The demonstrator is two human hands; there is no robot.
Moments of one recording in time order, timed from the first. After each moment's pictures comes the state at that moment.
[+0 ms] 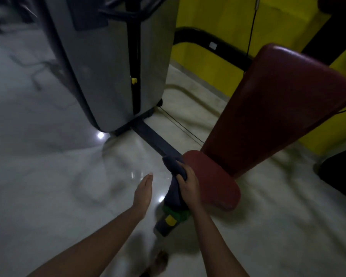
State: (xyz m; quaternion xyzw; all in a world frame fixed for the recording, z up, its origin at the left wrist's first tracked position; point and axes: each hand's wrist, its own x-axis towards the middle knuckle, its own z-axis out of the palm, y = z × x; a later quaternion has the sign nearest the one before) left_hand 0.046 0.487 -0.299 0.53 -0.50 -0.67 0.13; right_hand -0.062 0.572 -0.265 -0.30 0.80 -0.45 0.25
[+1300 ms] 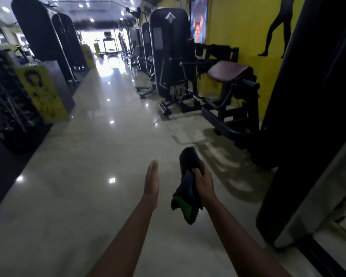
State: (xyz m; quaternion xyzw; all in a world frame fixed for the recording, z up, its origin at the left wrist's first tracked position) left_hand 0.558 -0.185 -0.133 0.50 -0.44 -0.55 0.50; right_hand 0.414 -0.155 -0.141 -0.41 0.58 -0.59 0.39
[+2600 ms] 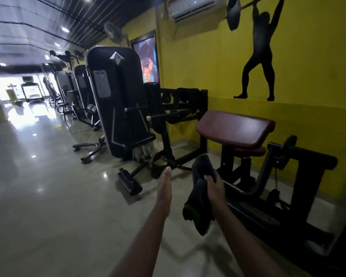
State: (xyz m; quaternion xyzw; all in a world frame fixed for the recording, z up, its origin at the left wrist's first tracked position) left_hand 0.384 -1.260 -0.069 0.35 -0.57 -0.64 0.38; right_hand 0.262 -1.193 -0.086 -0.24 0.62 -0.70 0.25
